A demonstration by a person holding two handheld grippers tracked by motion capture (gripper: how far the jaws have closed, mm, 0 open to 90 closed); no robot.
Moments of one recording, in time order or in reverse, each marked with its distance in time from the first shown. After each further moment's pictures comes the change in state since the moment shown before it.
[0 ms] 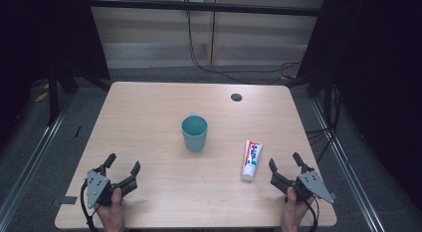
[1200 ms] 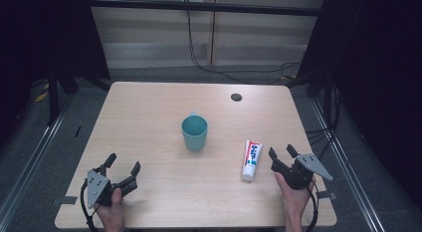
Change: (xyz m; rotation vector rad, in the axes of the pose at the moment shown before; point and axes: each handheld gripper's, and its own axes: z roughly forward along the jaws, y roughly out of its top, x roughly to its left) left arm 0.001 0.000 0.000 0.002 -0.004 0.006; right arm 0.000 0.032 0.028 0.212 -0.005 0.086
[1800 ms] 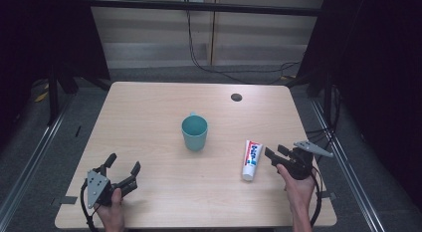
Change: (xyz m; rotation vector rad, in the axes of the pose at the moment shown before) left arm 0.000 0.000 0.000 0.000 -0.010 -0.002; right arm -0.006 0.029 0.014 0.303 0.144 0.105
